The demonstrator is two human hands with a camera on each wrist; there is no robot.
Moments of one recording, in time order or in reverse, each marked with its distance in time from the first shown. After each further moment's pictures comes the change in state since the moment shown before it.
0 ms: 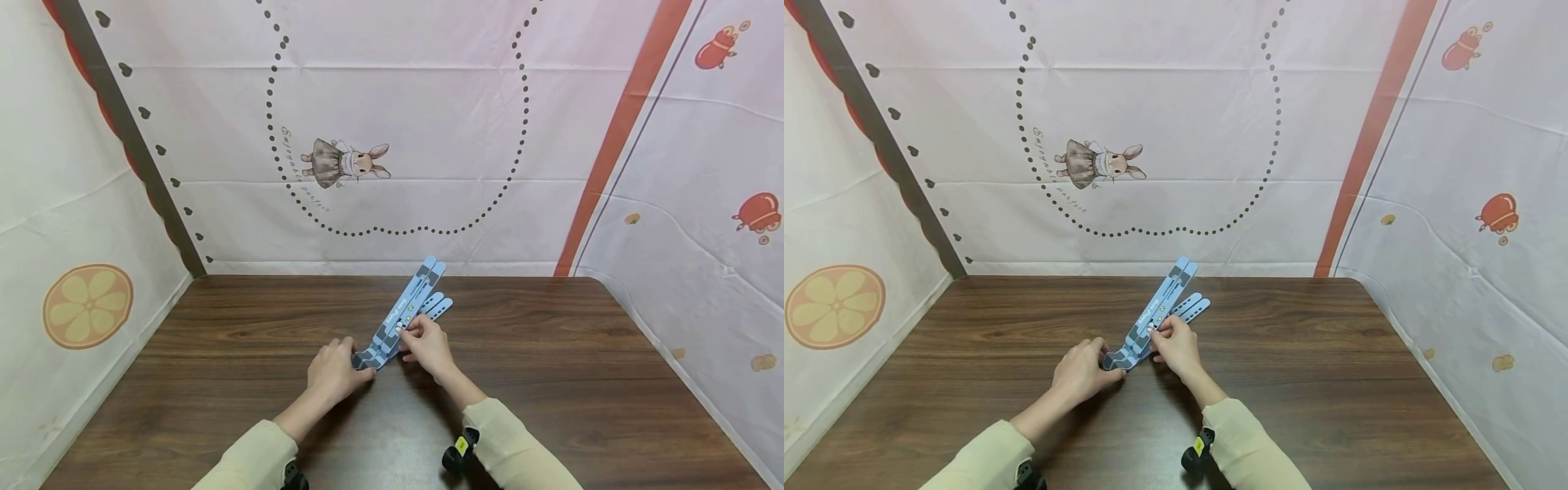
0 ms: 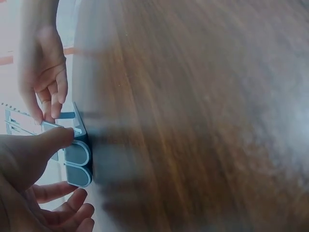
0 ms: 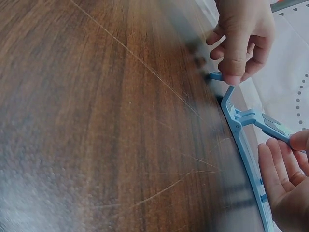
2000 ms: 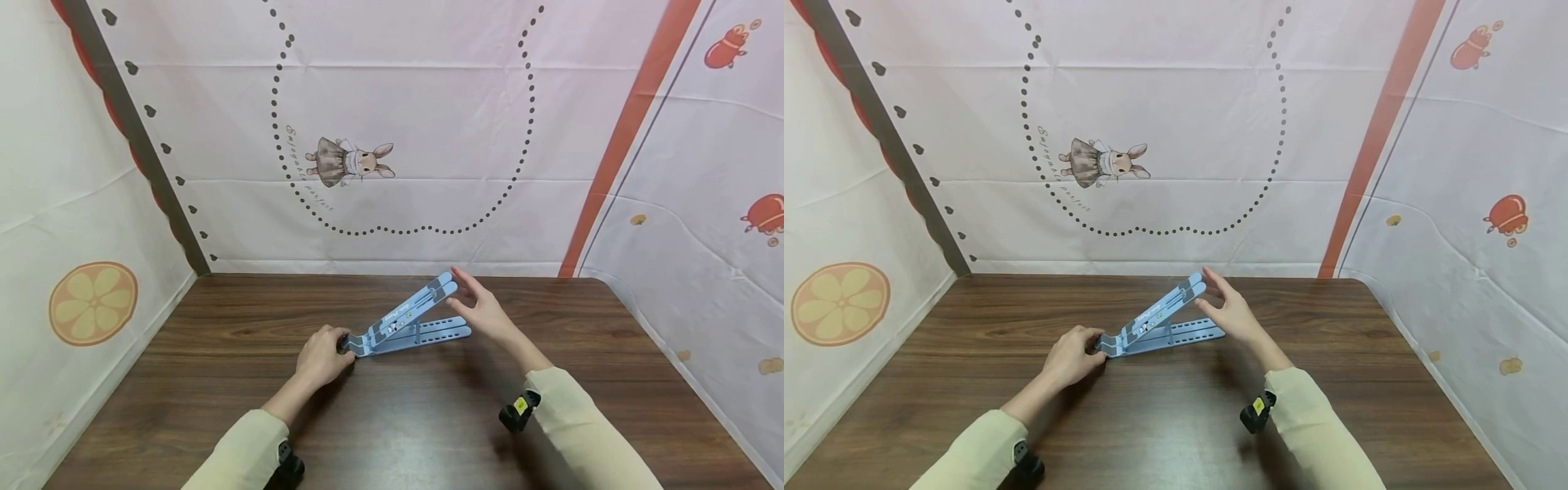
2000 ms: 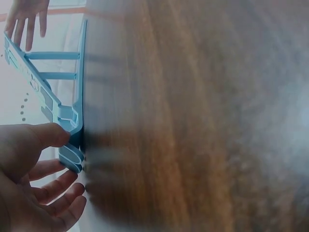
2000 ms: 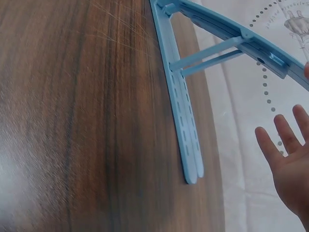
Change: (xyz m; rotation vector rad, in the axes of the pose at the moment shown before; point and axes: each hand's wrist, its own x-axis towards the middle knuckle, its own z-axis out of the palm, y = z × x) left_hand 0.023 -0.036 -0.005 -0.119 0.000 0.042; right_hand 0.013 -0.056 -0.102 -0.284 -0.192 -0.377
